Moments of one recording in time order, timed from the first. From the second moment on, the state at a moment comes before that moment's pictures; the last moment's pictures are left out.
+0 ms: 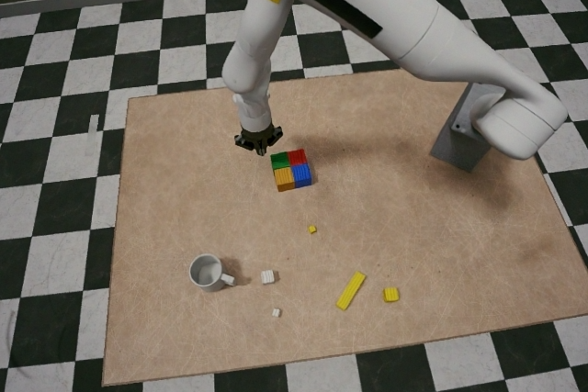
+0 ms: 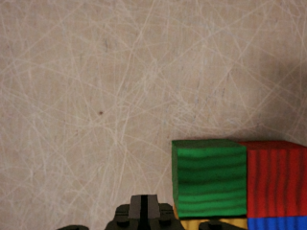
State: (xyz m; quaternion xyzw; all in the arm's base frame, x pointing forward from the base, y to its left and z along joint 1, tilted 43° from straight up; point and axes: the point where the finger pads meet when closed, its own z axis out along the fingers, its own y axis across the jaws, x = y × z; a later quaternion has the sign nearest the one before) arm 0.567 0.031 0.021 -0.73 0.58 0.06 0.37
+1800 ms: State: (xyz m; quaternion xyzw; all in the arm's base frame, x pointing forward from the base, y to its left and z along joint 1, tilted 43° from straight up) arm 0.562 0.026 0.013 -0.66 0.65 0.10 0.35
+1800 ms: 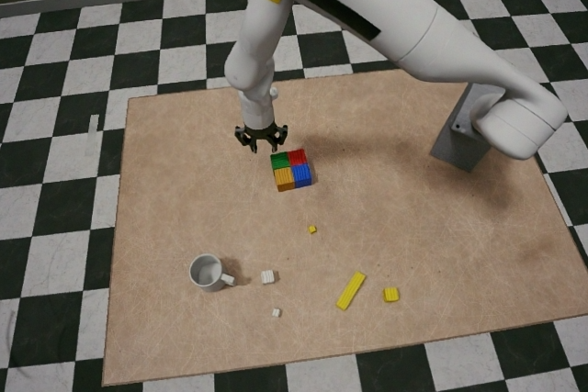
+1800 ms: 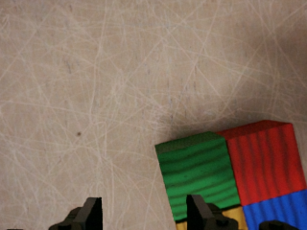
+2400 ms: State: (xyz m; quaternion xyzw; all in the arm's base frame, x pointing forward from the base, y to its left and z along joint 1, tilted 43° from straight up) arm 0.553 0.019 0.001 -0.54 0.76 0.16 0.33
